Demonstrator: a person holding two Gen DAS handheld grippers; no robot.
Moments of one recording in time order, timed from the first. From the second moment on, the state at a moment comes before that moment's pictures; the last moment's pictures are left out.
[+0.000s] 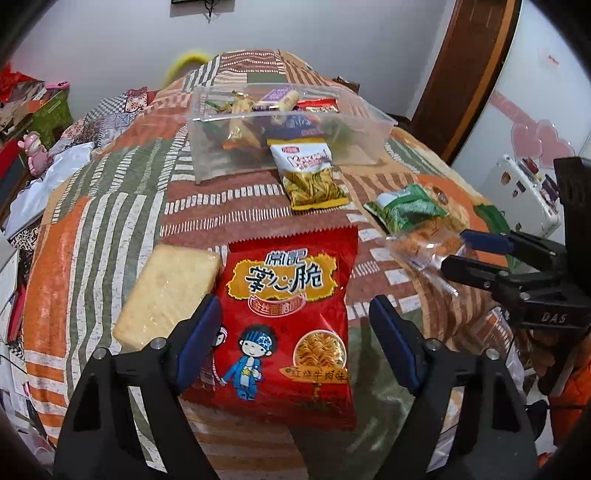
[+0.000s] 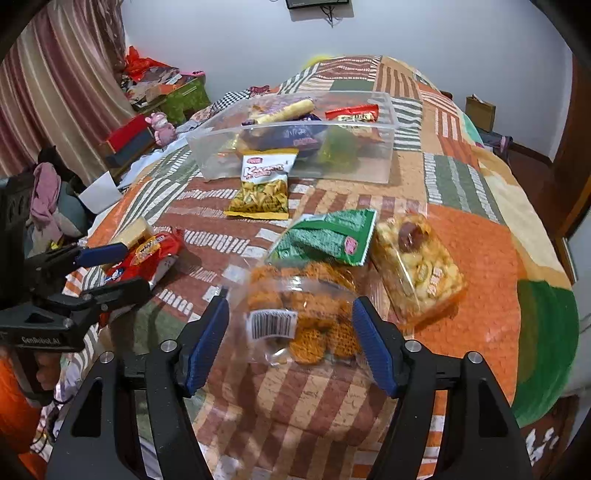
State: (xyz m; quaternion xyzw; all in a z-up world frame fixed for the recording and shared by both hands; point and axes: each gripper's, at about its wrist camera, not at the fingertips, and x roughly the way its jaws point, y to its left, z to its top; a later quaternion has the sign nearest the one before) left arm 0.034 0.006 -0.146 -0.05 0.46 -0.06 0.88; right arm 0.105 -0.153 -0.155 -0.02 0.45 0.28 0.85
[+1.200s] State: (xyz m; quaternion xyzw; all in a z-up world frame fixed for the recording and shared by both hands) left arm 0.050 0.018 -0.160 -0.07 0.45 -0.04 0.89; right arm 0.130 -0.152 -0.172 0.02 0.47 0.29 0.83
